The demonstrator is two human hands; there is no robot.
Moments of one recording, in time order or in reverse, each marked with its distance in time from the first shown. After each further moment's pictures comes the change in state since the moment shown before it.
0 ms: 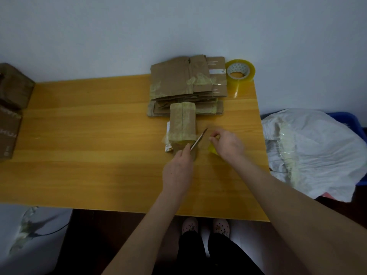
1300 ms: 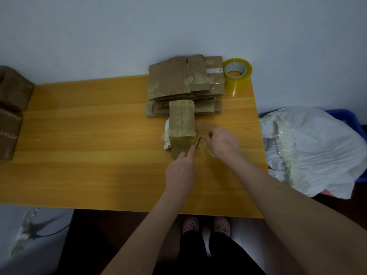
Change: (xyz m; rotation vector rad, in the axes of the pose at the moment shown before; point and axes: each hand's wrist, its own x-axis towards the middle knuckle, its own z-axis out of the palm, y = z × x) left_hand -0.007 0.011 0.002 0.129 -0.094 0.012; right_hand -0.003 -0.011 0.002 -0.132 0.025 -0.031
